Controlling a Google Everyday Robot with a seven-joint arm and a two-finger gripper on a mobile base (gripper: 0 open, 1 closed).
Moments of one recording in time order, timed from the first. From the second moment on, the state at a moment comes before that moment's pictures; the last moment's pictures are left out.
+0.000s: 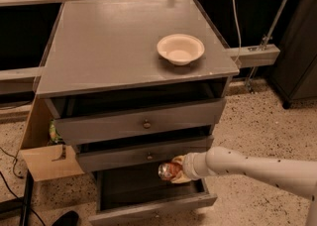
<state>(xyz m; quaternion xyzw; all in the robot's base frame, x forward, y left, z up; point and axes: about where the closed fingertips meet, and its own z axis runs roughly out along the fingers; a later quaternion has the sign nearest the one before) 0.533 -0.075 0.406 -0.68 0.65 0.10 0.32</state>
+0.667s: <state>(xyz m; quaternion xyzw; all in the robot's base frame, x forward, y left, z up) 0.527 -0.071 0.337 -0.67 0.64 0.12 0.35</state>
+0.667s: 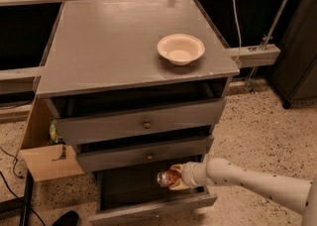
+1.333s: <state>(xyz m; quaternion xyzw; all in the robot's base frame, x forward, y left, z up) 0.532 -0.073 0.320 -0.67 0.64 0.12 0.35</state>
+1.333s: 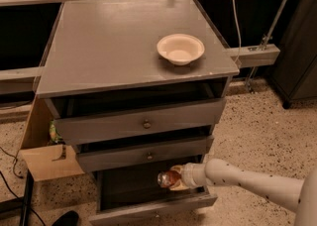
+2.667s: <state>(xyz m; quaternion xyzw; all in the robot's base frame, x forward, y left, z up) 0.581 -0.065 0.224 -0.70 0.61 0.12 0.35</state>
